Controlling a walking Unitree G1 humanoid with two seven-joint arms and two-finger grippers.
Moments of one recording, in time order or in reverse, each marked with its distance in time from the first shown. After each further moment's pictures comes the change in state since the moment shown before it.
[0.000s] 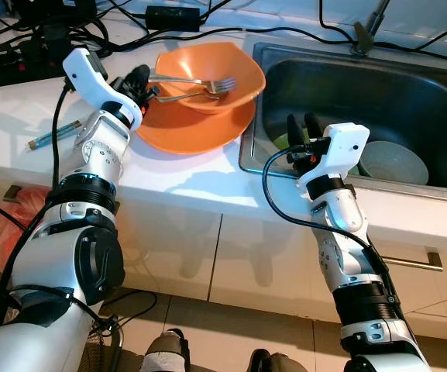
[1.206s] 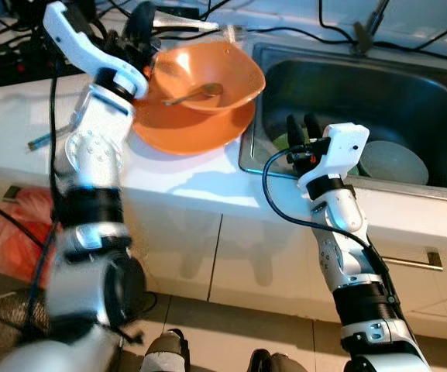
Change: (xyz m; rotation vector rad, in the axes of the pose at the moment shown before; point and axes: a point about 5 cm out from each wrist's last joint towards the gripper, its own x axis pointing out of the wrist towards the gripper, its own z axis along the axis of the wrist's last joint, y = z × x) left arm -0.021 -0.066 0.024 -0.159 -0.153 -0.323; right arm 0.000 0.000 -0.001 0.001 0.004 0.002
